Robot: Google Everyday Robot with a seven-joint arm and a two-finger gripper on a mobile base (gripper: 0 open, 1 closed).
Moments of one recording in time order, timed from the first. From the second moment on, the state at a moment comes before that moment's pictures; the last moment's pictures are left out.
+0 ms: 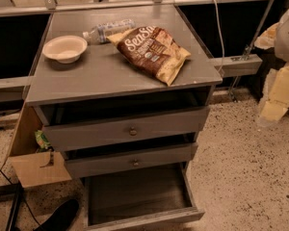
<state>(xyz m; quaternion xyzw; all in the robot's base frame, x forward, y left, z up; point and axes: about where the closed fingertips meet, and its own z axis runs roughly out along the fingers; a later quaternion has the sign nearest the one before) 0.438 -0.217 0.976 -0.60 0.78 -0.03 0.16</state>
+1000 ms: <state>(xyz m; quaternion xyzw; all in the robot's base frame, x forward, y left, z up) 0.547 -0.194 0.993 -0.52 0.82 -0.05 0.23</state>
